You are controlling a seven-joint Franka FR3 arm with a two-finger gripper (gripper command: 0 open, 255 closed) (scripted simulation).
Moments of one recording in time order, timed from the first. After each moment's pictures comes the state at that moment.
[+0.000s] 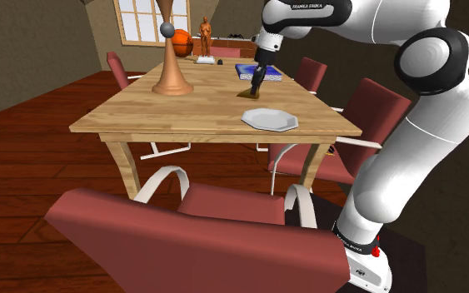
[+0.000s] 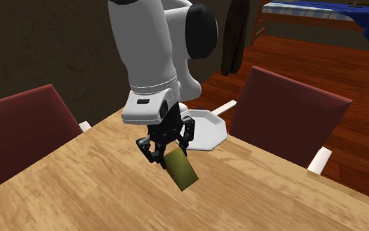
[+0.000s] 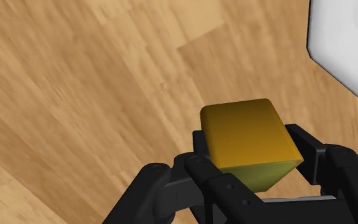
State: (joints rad) arm 0.05 -0.21 -0.32 -1.82 0.08 1.74 -0.61
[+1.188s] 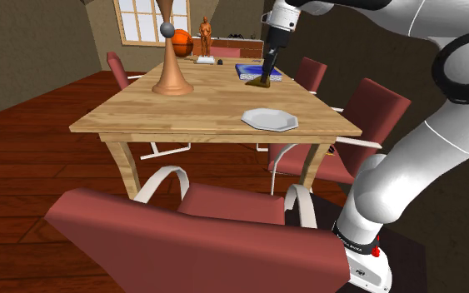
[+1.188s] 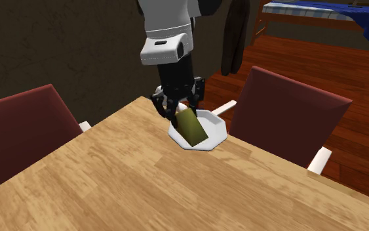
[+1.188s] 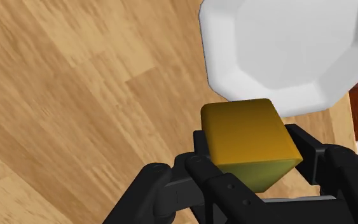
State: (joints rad) arm 0.07 -0.39 -0.25 -1.81 0.04 1.57 -0.50
